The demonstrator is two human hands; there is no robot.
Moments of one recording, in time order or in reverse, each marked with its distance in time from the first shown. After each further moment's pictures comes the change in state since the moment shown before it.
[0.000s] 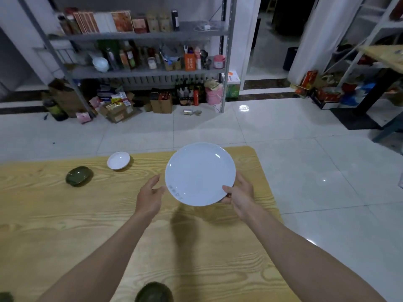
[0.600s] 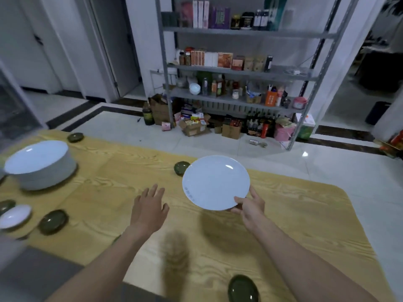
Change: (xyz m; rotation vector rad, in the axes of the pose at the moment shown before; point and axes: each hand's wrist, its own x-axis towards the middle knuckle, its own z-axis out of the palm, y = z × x) left_hand -0.089 -0.094 -0.290 1.026 0.230 0.079; right_hand -0.117 0.070 0.236 -0.021 -0.141 0.023
